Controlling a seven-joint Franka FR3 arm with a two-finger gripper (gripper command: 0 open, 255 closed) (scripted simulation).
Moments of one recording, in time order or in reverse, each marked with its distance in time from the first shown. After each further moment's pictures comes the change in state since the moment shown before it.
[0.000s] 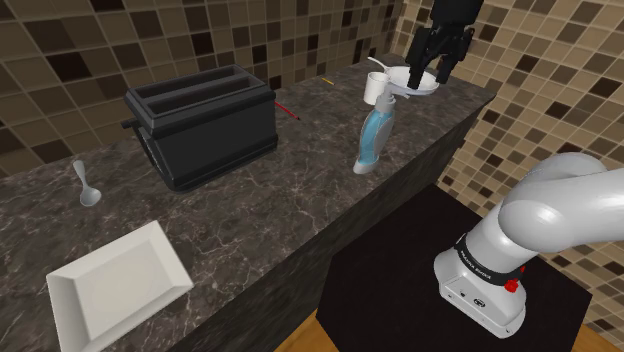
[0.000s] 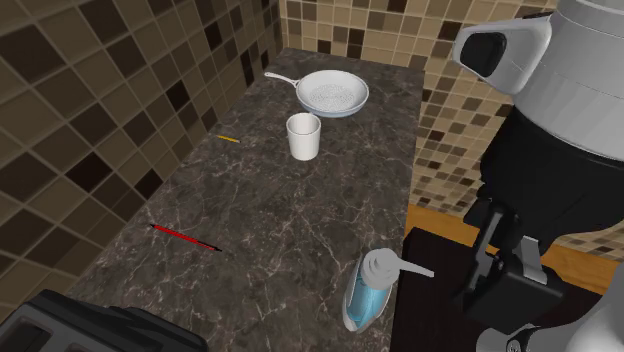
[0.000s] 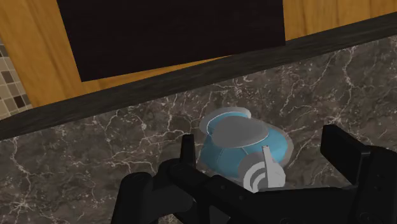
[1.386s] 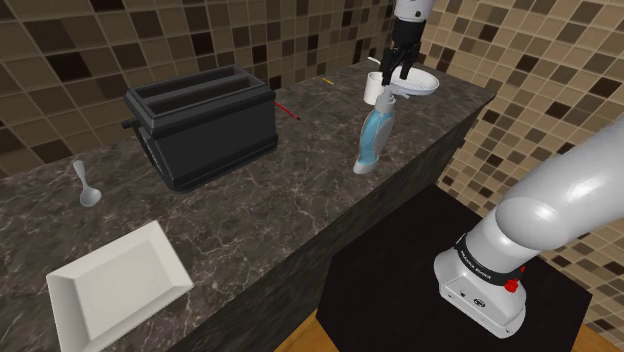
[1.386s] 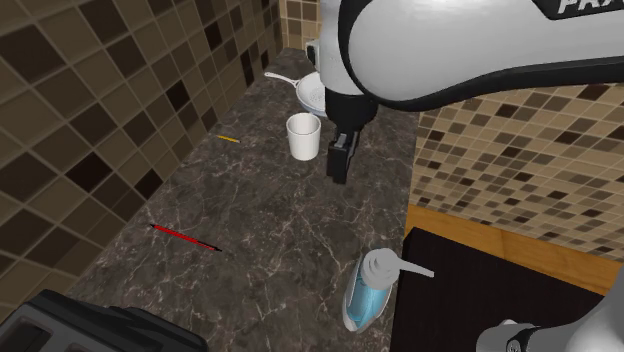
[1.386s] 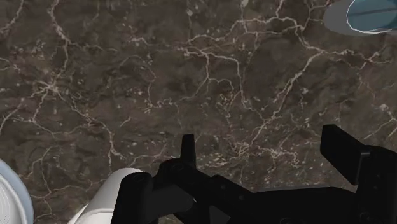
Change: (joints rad) arm -0.050 0.554 -0.209 0.198 -0.153 0.381 -0.399
